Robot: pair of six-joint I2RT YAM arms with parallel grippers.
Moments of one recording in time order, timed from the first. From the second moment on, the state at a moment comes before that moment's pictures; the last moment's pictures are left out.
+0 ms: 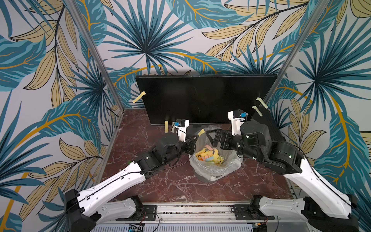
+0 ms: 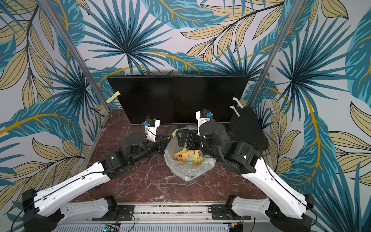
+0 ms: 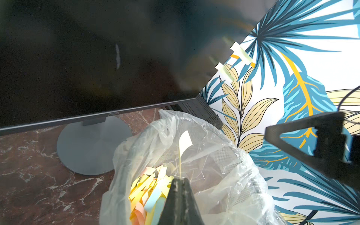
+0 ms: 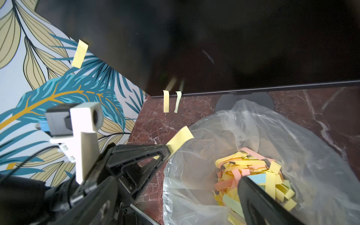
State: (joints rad) left arm -0.92 1.15 1.08 -0.17 -0.12 -0.57; right arm 0.92 1.13 1.60 -0.92 0.30 0.75
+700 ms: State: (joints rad) left arm -1.02 1.37 1.24 -0.20 -0.29 -0.58; right arm 0.87 1.15 1.80 -0.99 0.25 0.82
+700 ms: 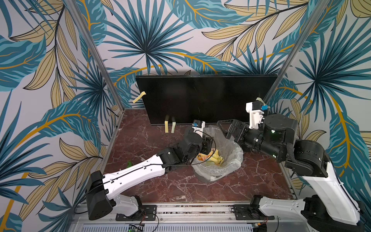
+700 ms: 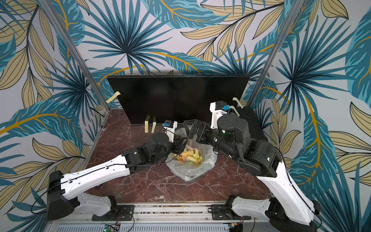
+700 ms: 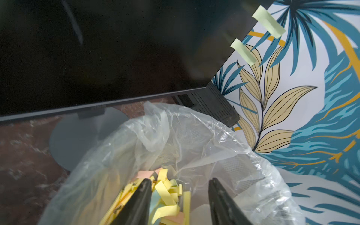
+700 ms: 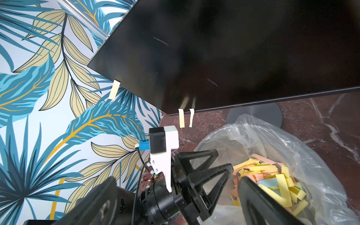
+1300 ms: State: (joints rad) left arm -0.91 1.22 1.23 -0.18 -0.42 -0.47; right arm 0.82 1.22 1.81 -0.88 0.09 0.83
